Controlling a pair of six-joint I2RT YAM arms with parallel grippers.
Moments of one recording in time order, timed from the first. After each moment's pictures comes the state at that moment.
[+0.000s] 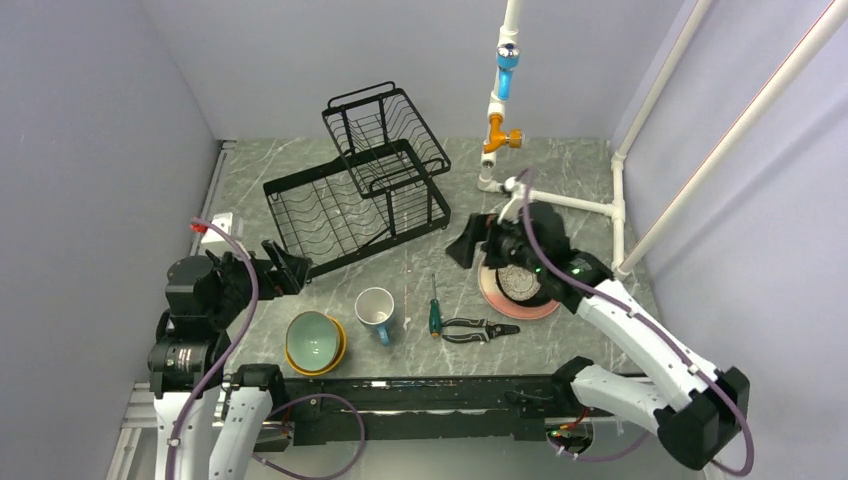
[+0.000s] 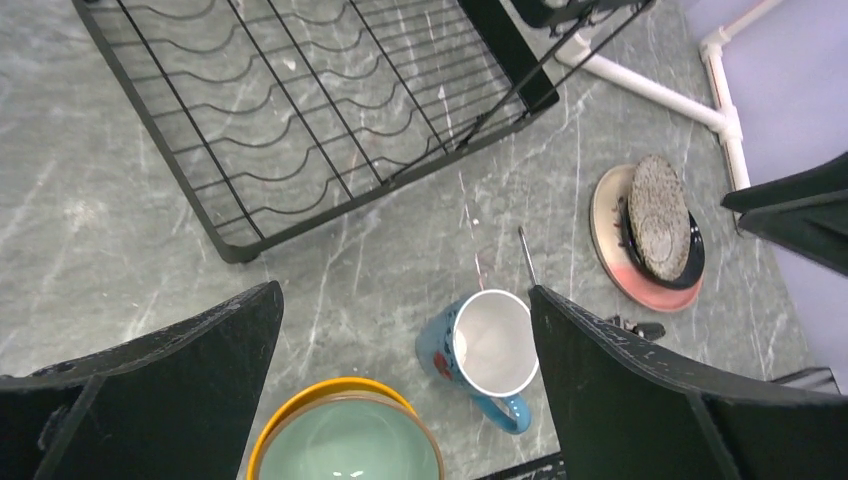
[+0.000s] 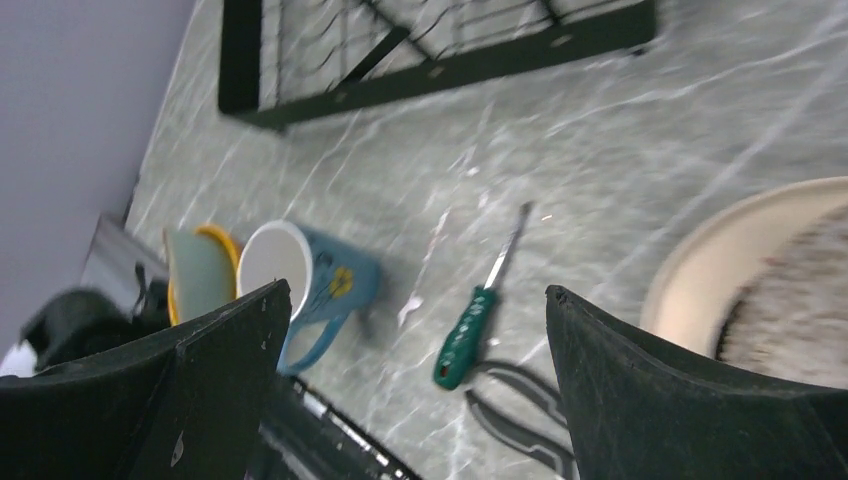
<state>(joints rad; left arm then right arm) 0.00 0.47 0.89 -0.75 0.30 -0.35 0.51 0.98 0.89 -0.38 -0.15 0.50</state>
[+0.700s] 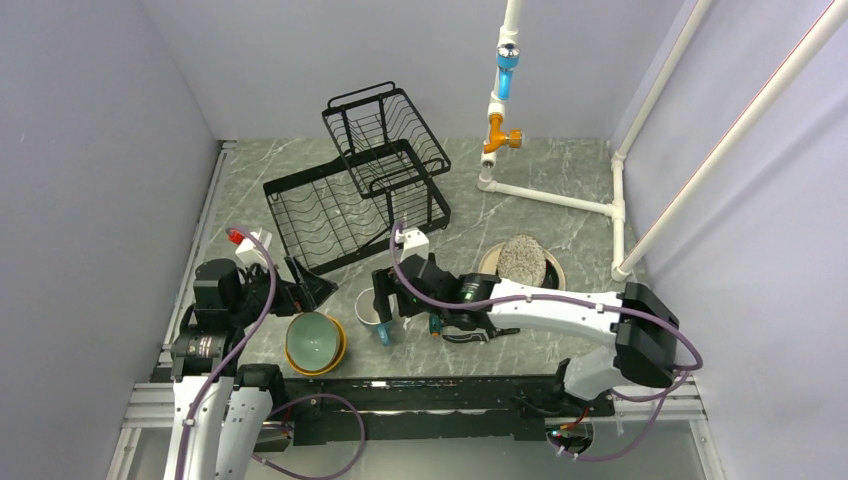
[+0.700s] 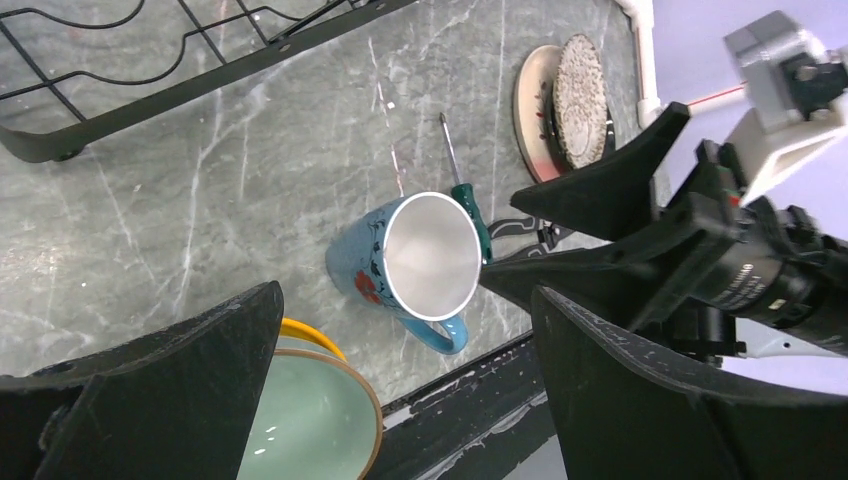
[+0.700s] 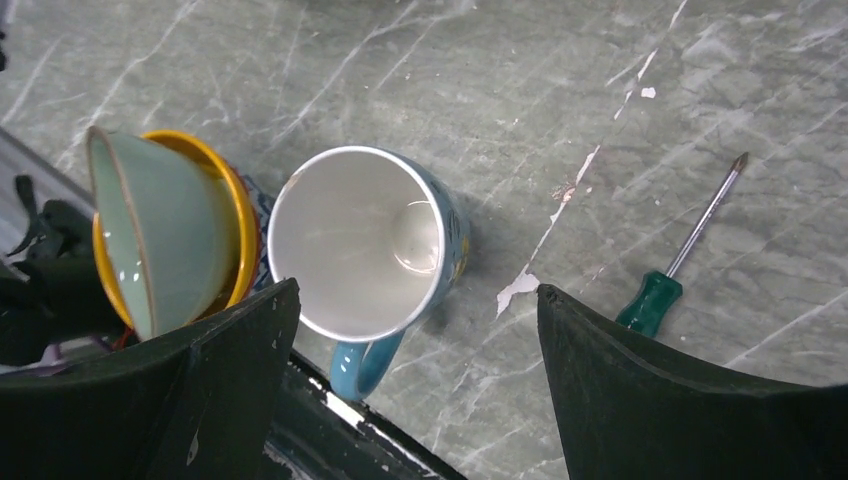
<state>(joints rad) 0.00 0.45 0.67 -0.73 0.57 -0.46 1.16 1.43 1.00 -0.26 0.28 0.66</state>
